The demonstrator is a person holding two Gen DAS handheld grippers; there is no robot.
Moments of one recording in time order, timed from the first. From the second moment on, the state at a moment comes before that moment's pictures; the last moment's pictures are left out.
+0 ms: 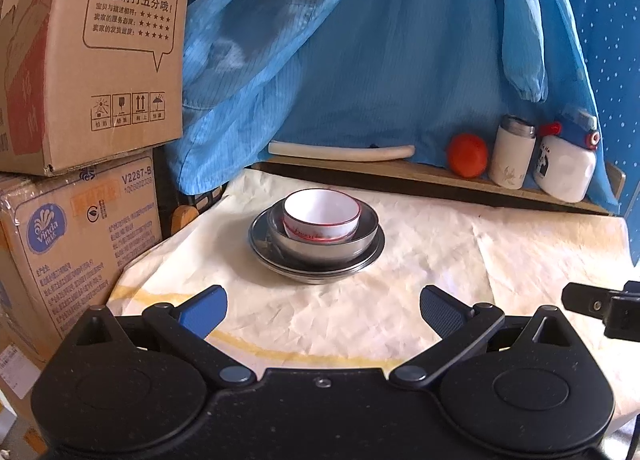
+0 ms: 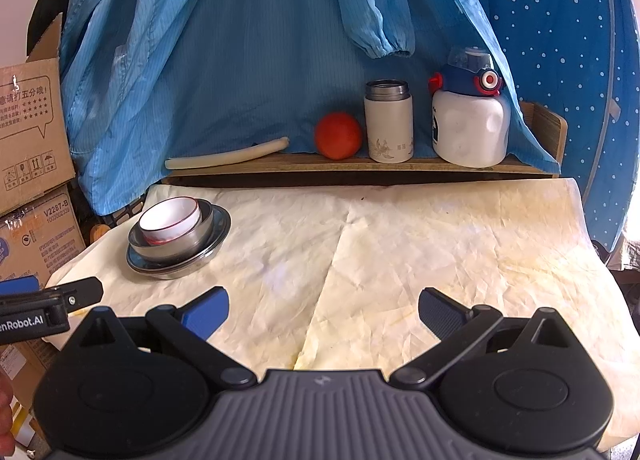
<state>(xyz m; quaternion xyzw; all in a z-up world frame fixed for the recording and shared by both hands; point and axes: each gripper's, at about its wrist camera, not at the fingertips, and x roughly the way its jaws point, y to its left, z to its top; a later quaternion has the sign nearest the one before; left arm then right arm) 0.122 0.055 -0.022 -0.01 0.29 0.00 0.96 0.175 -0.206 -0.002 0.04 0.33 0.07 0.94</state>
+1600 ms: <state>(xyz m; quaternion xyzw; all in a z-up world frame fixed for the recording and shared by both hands) 0.119 0.053 -0.020 0.00 0.28 0.00 0.96 0.177 -0.207 -0.003 0.04 0.33 0.07 0.94</state>
